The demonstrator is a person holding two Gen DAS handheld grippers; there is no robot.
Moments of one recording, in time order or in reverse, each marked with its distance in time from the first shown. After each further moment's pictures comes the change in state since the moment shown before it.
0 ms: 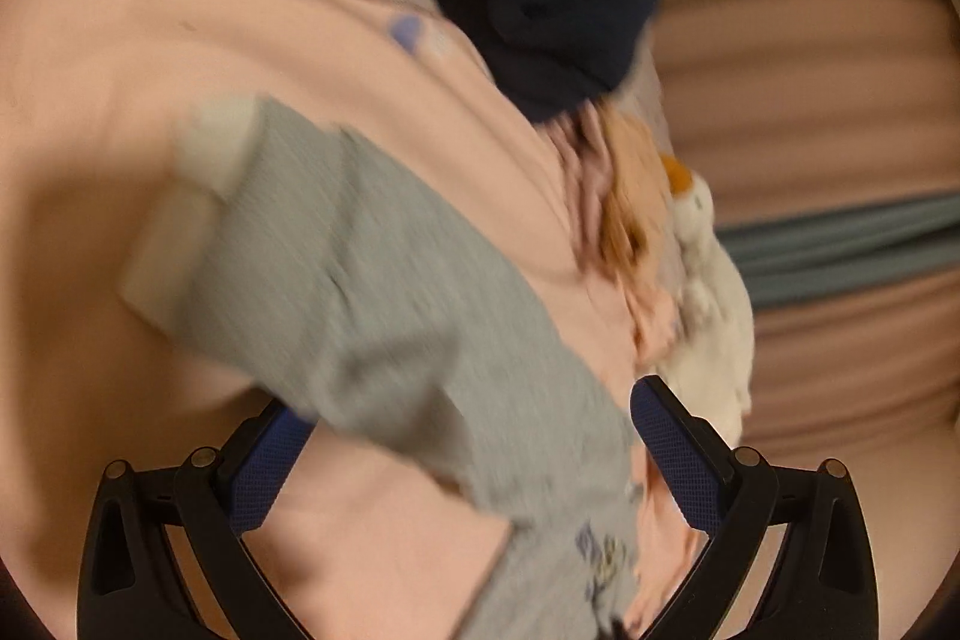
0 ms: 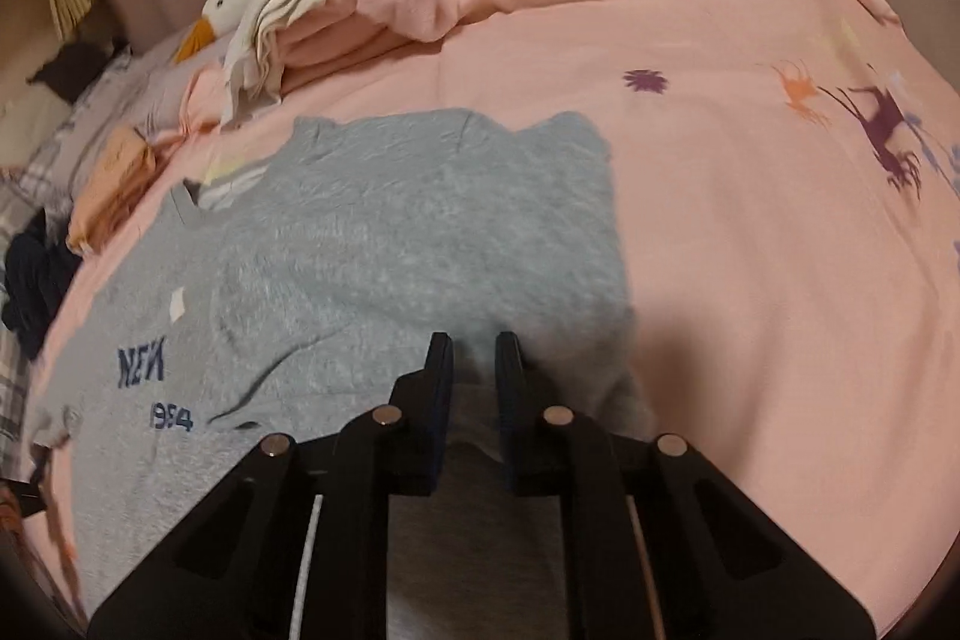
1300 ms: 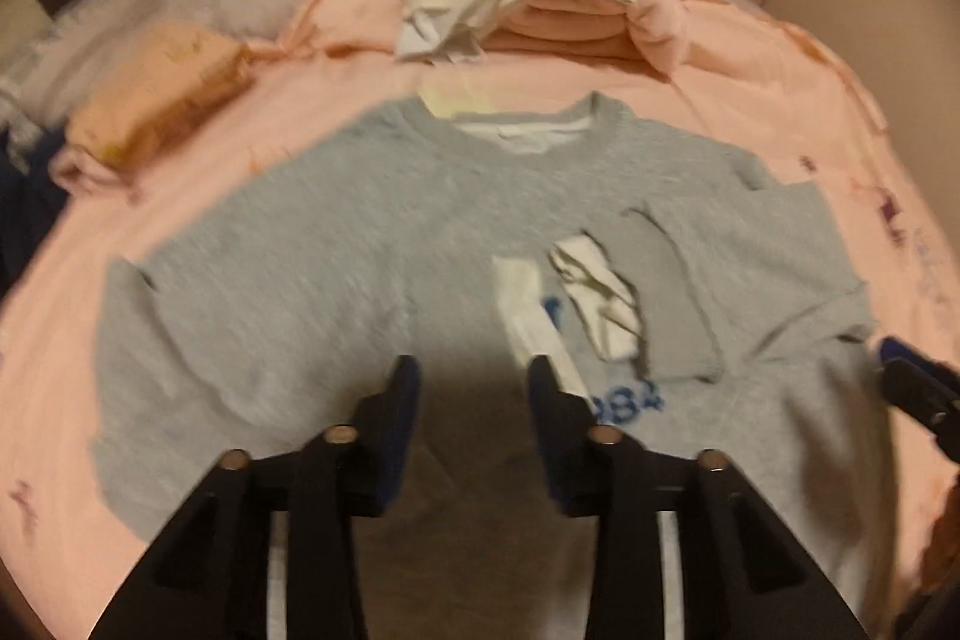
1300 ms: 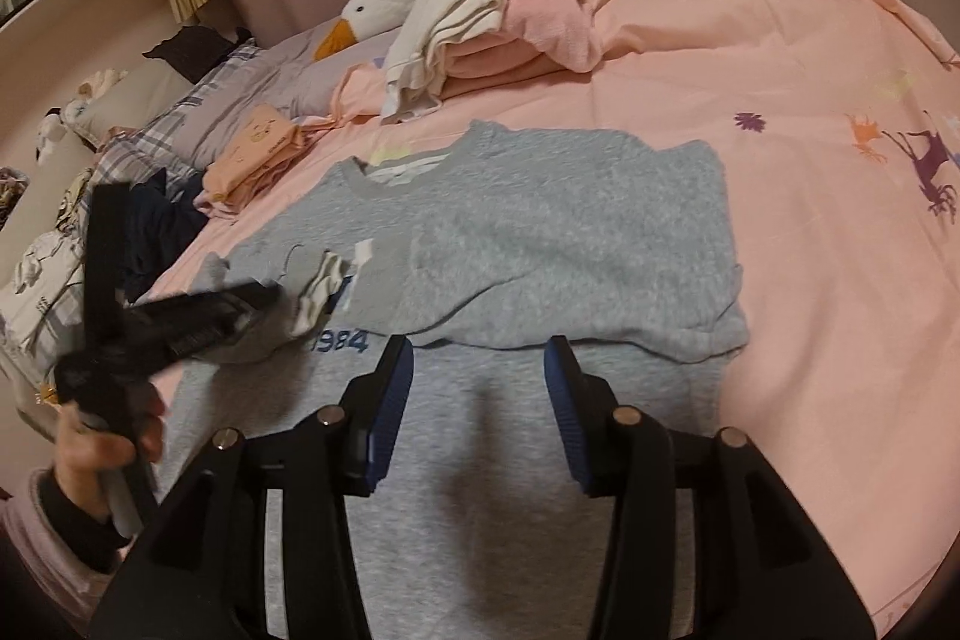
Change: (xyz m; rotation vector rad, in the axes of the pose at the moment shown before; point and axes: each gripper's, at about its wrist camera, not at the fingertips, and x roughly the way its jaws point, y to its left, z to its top) left arm 0.144 -0.196 -0.274 1.241 0.320 0.276; right arm -0.059 0.048 -0.042 -0.121 -0.053 0.261
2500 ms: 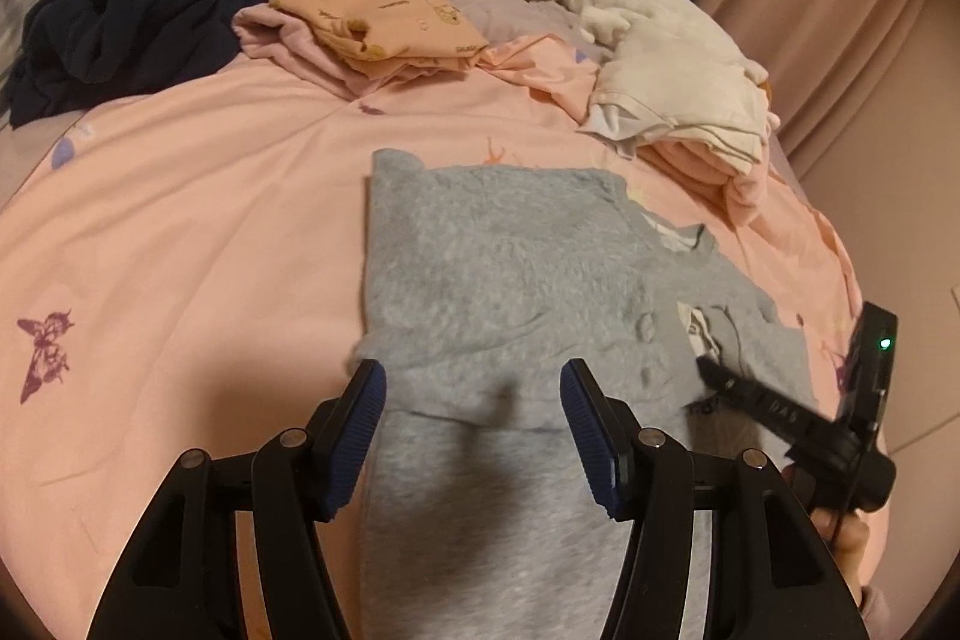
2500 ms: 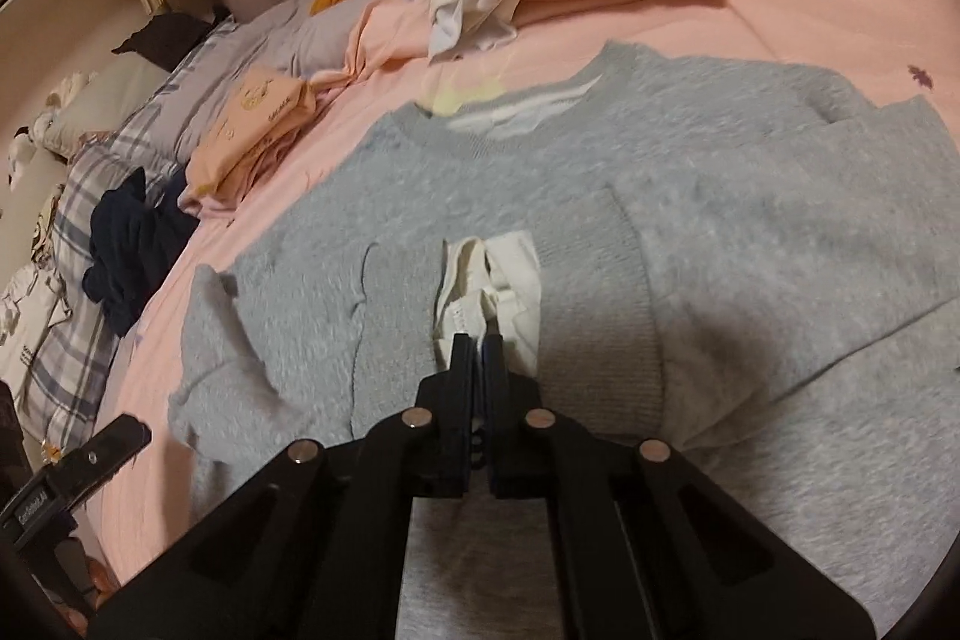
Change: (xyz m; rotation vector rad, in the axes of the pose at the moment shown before) left arm -0.063 0.144 -0.047 -0.375 -0.122 -0.087; right arm 0.131 0.093 0.019 0.085 0.119 0.000
